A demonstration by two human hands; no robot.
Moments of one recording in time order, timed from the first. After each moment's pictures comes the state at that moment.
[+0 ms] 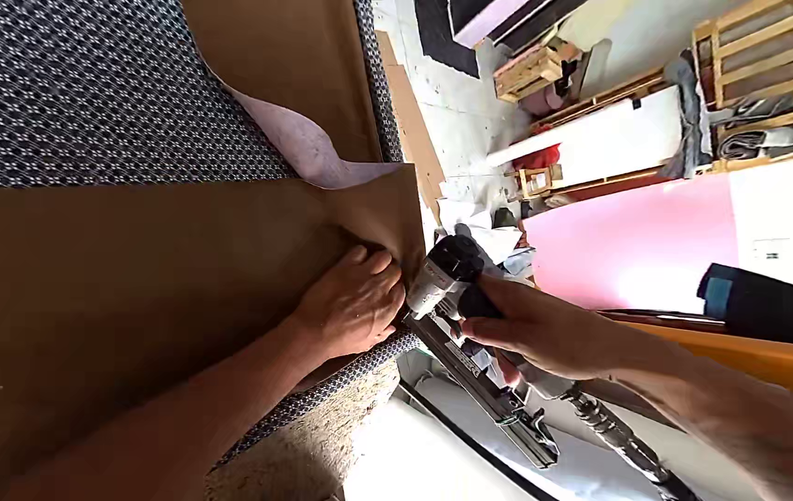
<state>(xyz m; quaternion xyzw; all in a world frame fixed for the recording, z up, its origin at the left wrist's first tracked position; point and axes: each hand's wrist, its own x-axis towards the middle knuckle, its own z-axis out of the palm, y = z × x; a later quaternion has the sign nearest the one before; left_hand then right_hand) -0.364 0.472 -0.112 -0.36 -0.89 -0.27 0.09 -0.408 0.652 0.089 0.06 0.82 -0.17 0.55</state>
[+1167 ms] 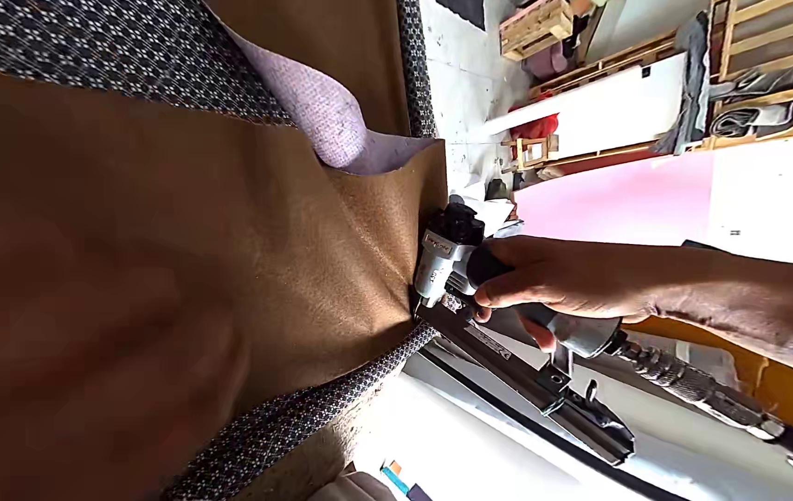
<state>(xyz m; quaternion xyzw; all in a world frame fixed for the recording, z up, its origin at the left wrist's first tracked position) -0.315 0.263 -0.097 -0.43 -0.84 -0.33 0.10 -0.462 0.591 0.079 0.20 0.76 -0.11 0.61</state>
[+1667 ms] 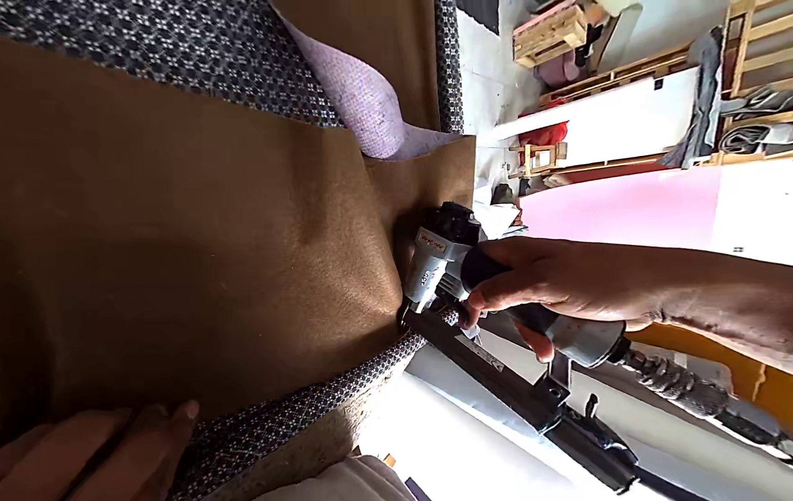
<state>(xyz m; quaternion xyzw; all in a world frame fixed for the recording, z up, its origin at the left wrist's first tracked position) -0.202 0.244 -0.079 -0.32 -0.91 -0.22 -0.16 -0.452 0.559 0.067 0.21 0.72 -0.12 0.65</state>
